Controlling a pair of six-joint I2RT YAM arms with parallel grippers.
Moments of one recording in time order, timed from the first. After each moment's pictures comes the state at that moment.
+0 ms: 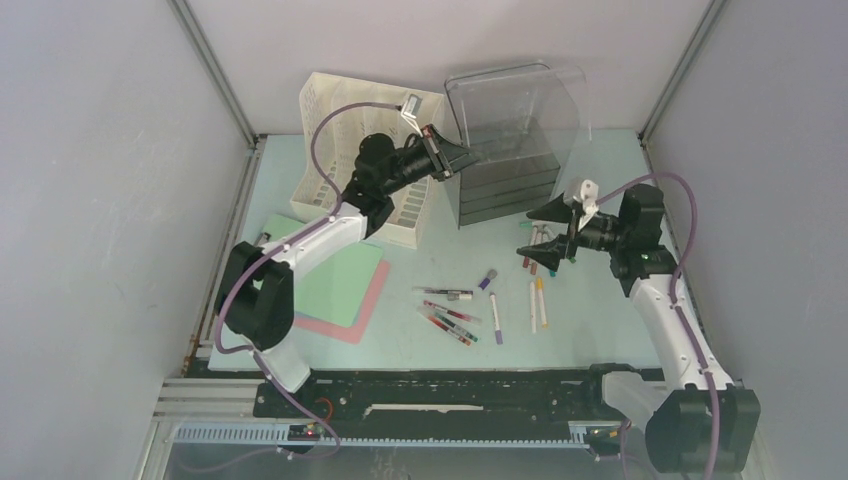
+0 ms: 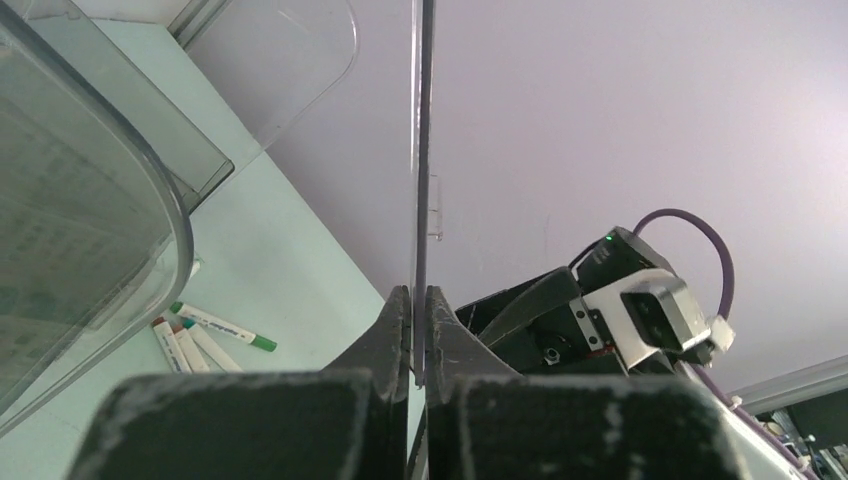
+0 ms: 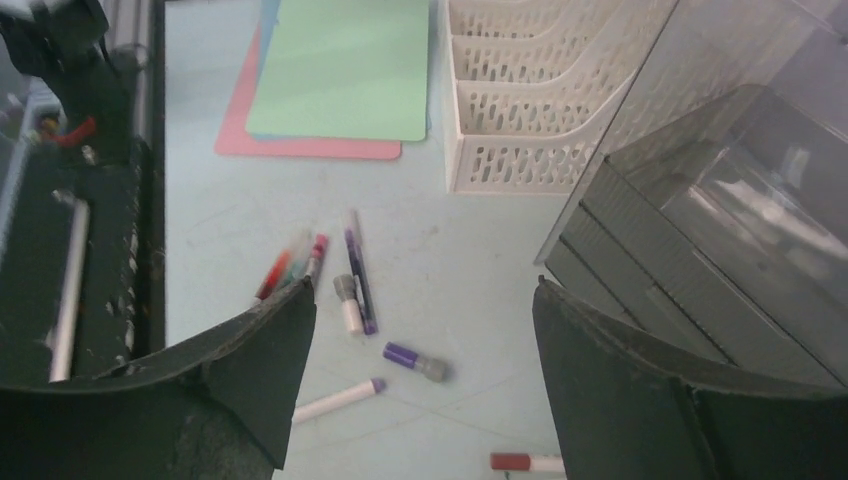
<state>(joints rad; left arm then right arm) -0.56 1.70 1.30 0.56 0.52 -0.99 0.00 1.04 0.80 -0.03 -1.24 -0.30</state>
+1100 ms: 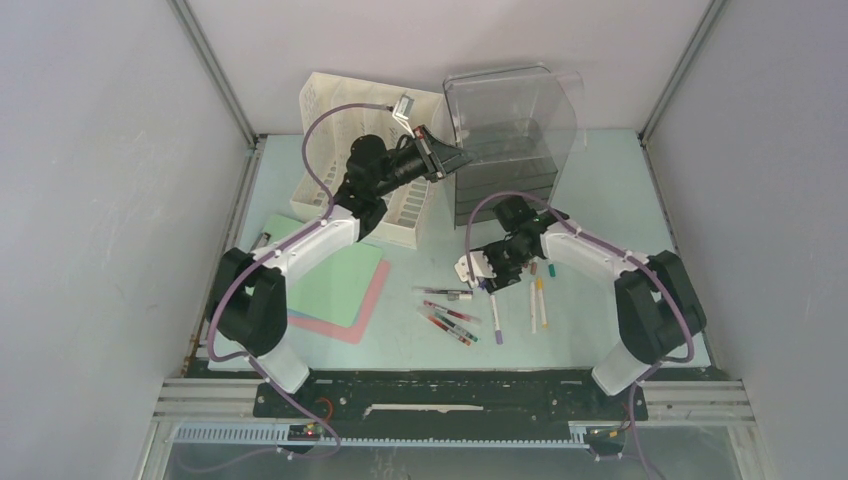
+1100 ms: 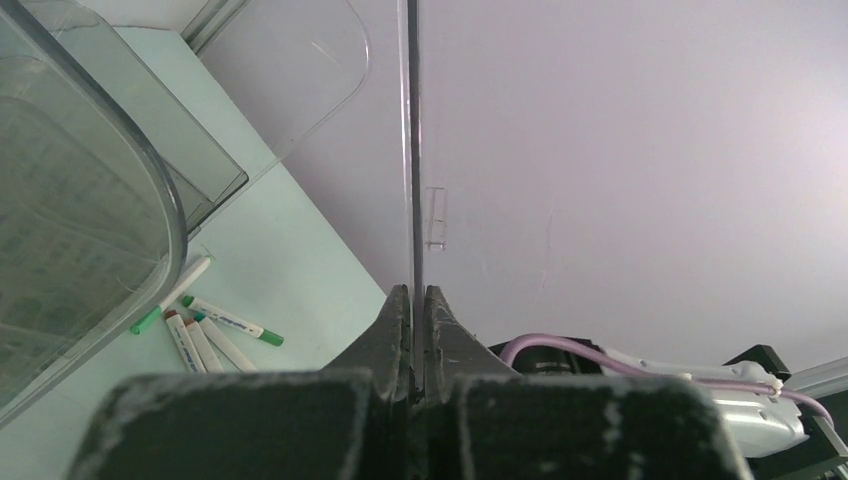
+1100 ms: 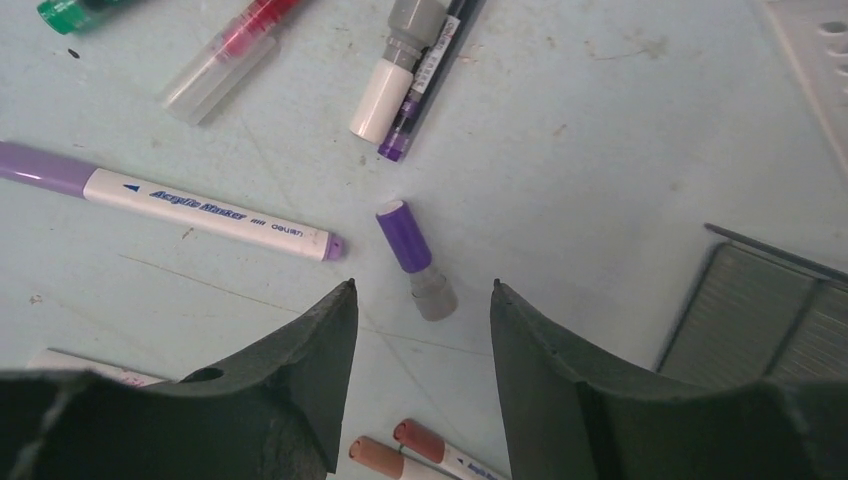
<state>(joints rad) -0.53 1.65 1.25 0.55 0.53 -0.98 0.52 1.59 1.07 -0.72 -0.51 -1.51</state>
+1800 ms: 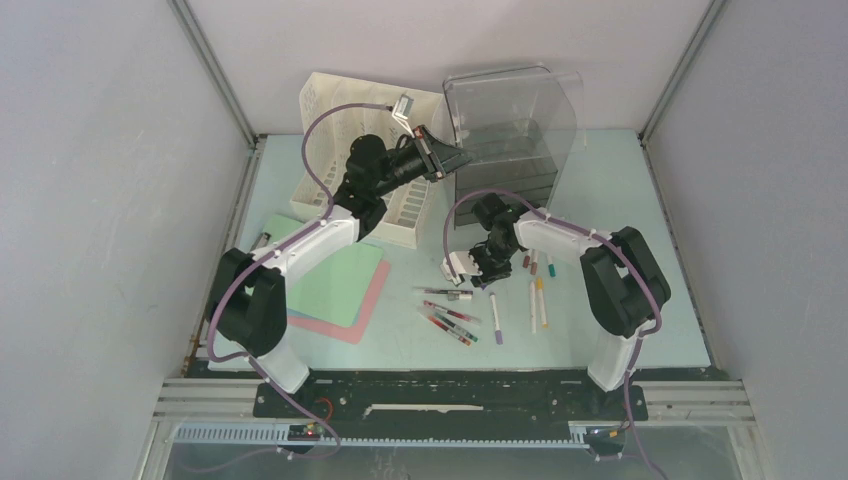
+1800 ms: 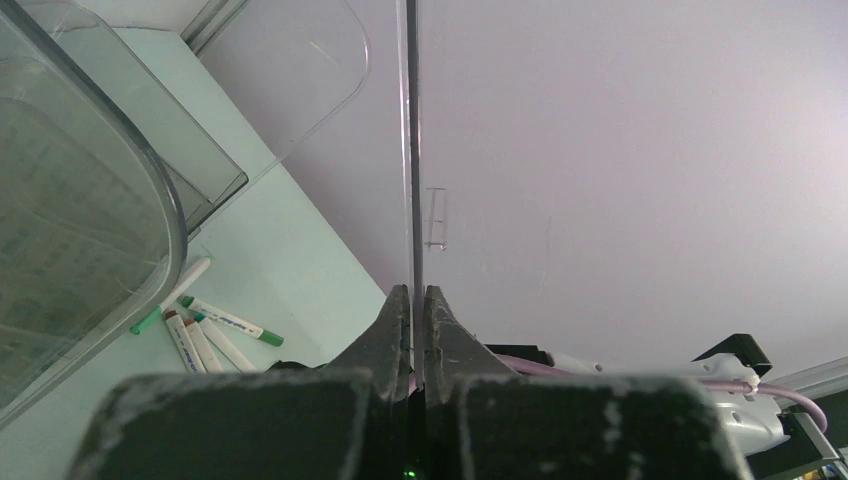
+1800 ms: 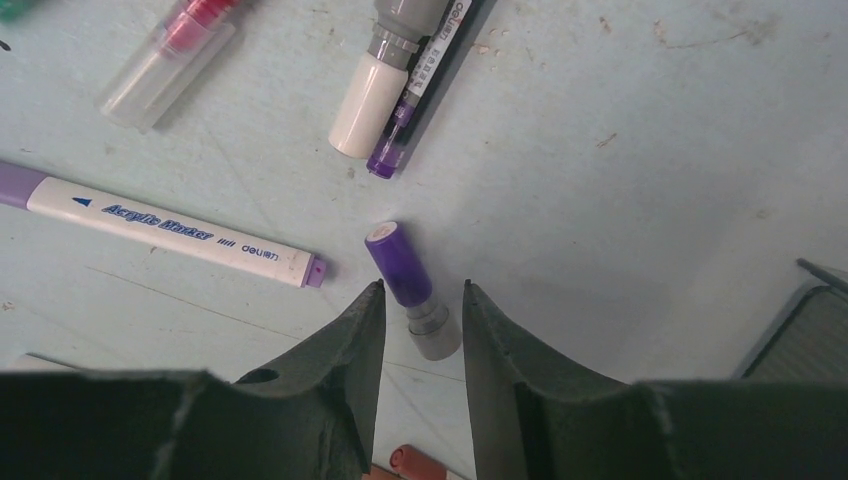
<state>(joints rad) -0.53 1.65 1.25 0.55 0.53 -0.98 0.58 1.81 1.23 -0.81 -0.39 -1.47</state>
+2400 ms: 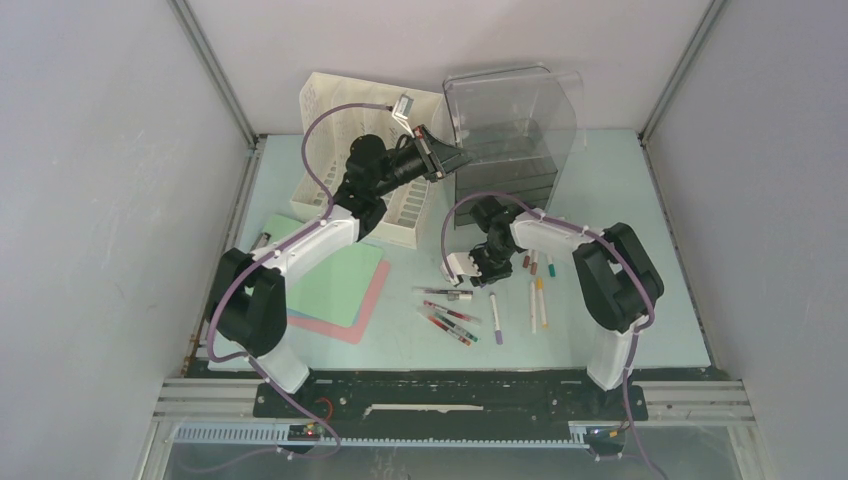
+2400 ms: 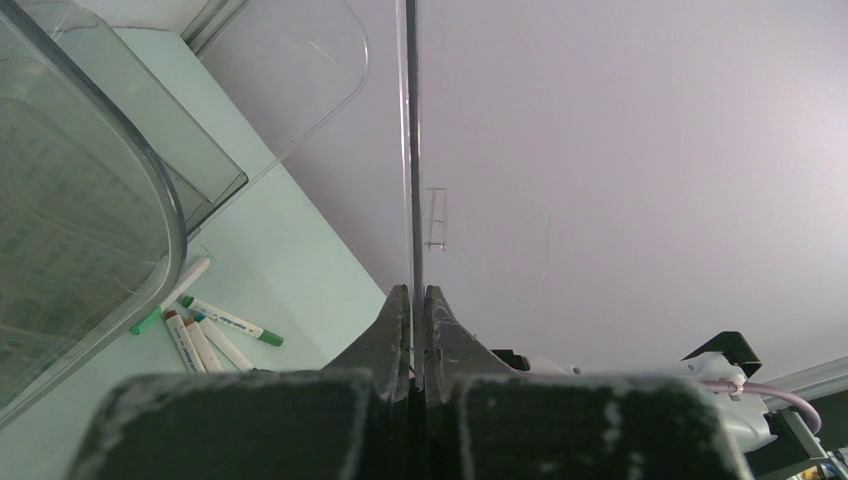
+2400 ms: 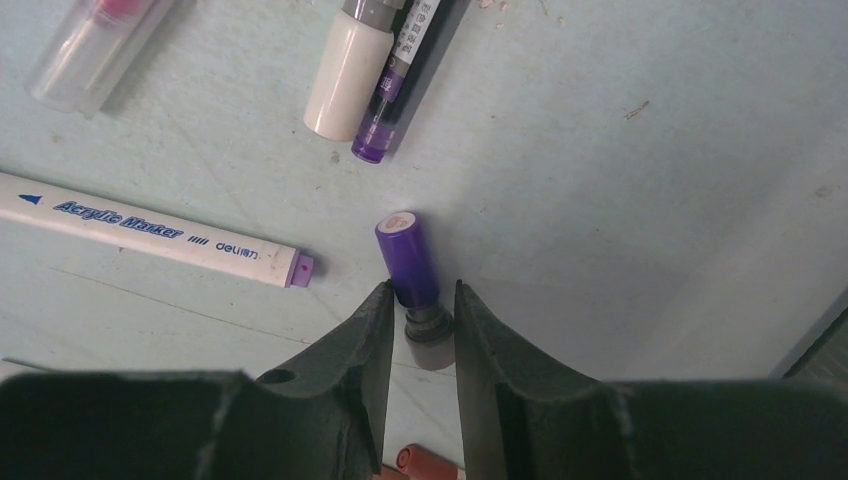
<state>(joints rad) -0.53 1.64 1.25 0.55 0.53 -0.98 0.58 1.86 1.23 -0.79 -0.32 -1.43</state>
